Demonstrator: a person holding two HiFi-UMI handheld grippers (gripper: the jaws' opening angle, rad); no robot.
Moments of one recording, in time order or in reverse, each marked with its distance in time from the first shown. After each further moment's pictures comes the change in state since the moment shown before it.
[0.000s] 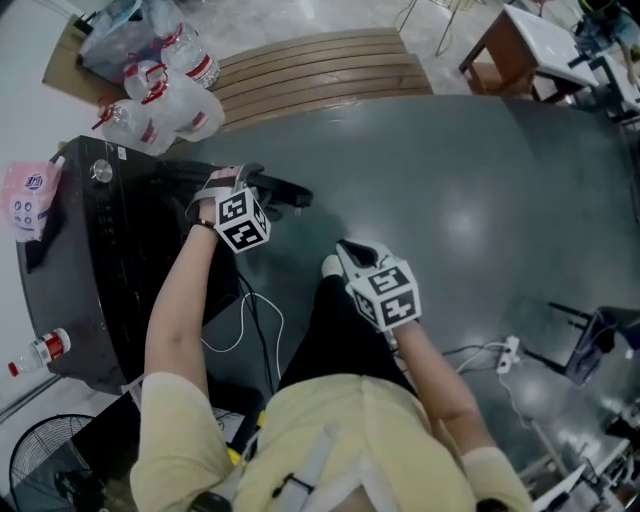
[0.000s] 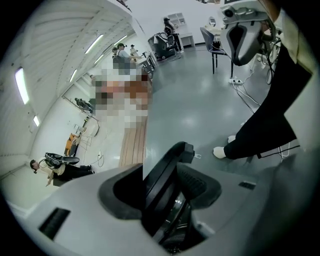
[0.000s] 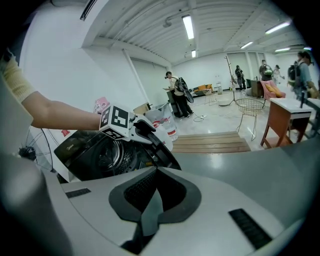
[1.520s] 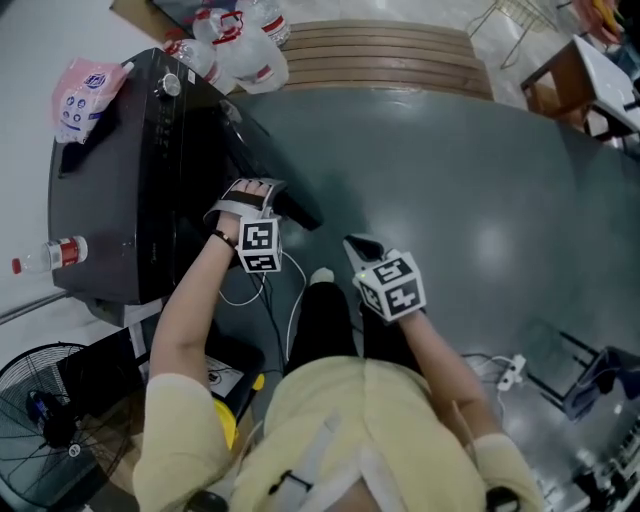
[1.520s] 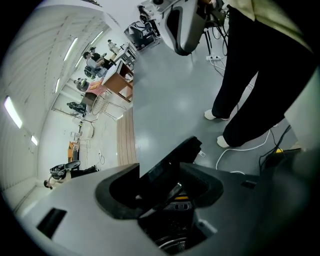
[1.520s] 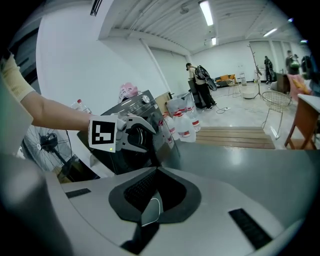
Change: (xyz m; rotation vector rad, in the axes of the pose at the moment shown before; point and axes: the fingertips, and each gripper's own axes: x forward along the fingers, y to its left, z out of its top) left arm -0.087 -0.146 -0.100 0.187 0.135 0.041; right arm 0.021 0.124 -0.062 -0.111 0.107 0.203
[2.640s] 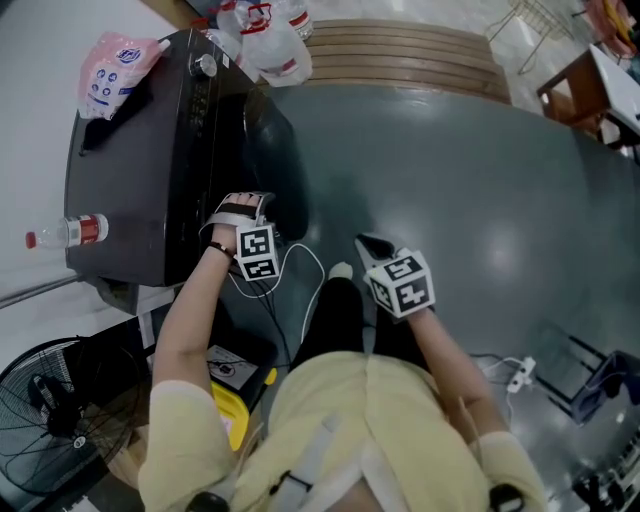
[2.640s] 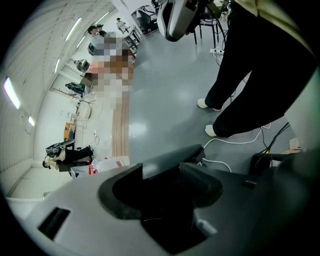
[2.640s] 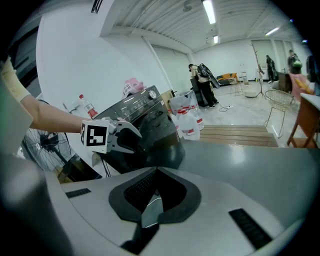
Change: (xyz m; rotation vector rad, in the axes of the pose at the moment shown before) left arm -0.034 -0.075 -0.098 -0.102 0.151 -0.069; right arm 0.025 0.052 -0.011 -0.003 0.017 0.010
